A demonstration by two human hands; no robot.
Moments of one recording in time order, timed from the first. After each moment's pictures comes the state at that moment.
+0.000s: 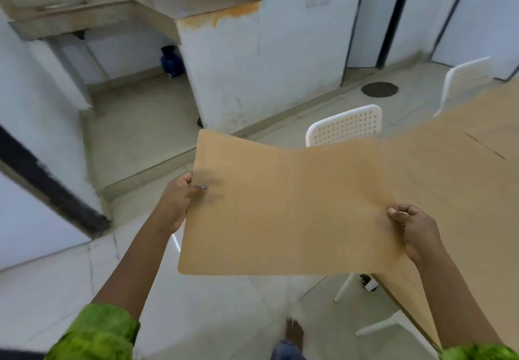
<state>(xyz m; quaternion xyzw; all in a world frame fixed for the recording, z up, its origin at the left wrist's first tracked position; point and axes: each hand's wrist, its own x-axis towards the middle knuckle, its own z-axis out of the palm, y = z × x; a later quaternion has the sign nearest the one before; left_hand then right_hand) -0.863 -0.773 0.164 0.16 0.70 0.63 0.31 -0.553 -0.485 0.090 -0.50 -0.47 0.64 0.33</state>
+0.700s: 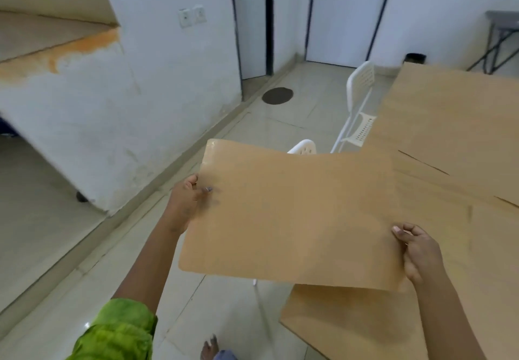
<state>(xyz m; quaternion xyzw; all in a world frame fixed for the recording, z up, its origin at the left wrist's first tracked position) -1.058 -0.386 0.138 0.32 0.64 0.53 0.45 -0.639 -0.311 0.062 -0.61 -0.25 0.55 0.52</state>
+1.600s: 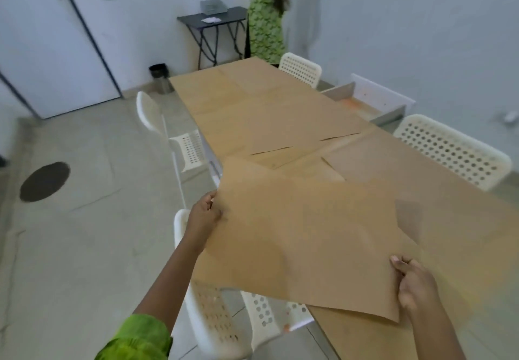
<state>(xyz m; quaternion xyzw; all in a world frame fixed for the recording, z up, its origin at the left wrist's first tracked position) -0.921 -0.089 0.112 0.64 0.42 0.23 0.59 -0.697 -0.408 0.032 -0.64 0.20 0.25 0.70</state>
